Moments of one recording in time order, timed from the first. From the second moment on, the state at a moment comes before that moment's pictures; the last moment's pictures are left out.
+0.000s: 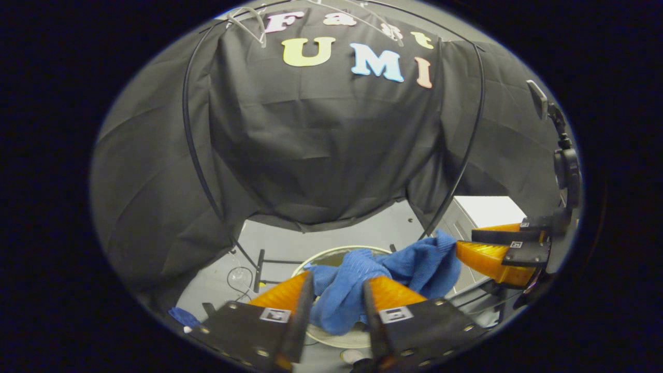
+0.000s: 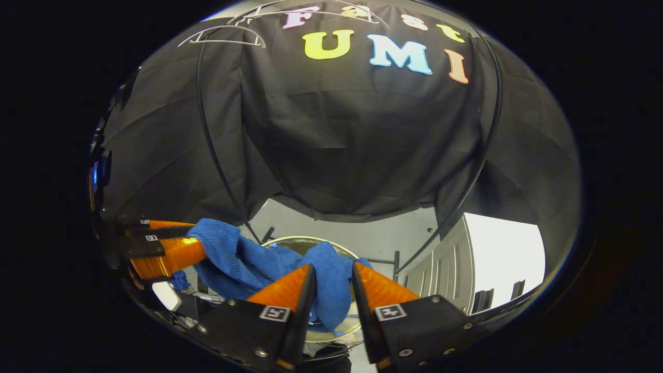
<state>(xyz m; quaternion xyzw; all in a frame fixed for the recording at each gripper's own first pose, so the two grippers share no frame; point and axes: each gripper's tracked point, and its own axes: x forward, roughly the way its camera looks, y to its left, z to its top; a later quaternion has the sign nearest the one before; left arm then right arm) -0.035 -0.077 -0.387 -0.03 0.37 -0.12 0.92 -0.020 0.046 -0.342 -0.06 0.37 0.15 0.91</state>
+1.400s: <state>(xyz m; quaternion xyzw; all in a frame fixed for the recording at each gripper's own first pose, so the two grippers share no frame) -0.023 -0.070 -0.011 -0.01 0.02 -0.06 1.00 -0.025 -0.057 -0.014 0.00 0.04 0.07 1.00</state>
